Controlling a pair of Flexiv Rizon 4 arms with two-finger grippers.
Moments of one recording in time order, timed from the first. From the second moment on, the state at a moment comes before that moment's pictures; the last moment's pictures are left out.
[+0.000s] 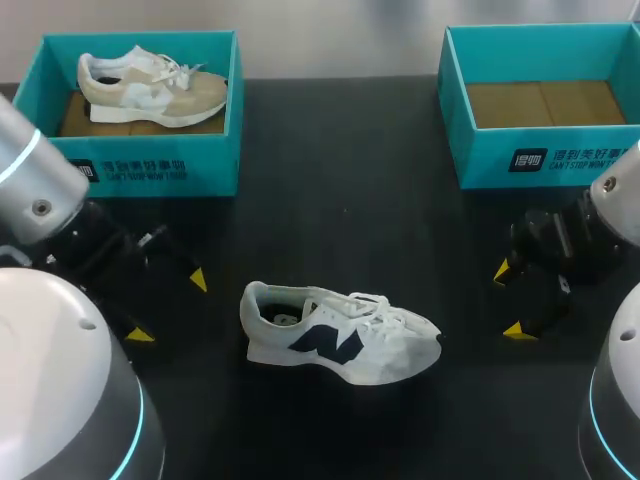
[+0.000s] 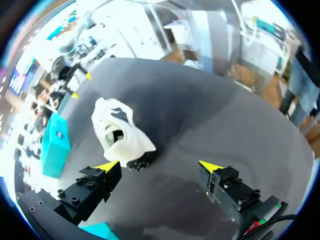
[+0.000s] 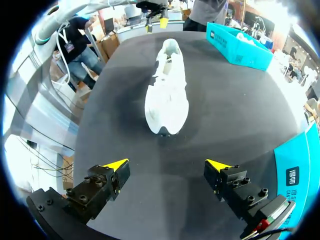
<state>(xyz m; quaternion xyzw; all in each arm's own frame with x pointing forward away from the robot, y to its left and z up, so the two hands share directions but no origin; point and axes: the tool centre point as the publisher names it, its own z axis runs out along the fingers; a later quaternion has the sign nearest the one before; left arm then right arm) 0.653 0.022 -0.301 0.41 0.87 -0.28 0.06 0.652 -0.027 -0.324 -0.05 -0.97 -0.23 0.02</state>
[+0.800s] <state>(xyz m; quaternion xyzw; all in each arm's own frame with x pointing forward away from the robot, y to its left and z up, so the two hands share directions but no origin) 0.675 0.049 -0.334 0.12 0.89 -0.44 0.06 0.652 -0.027 -0.324 -0.05 -0.97 -0.23 0.02</state>
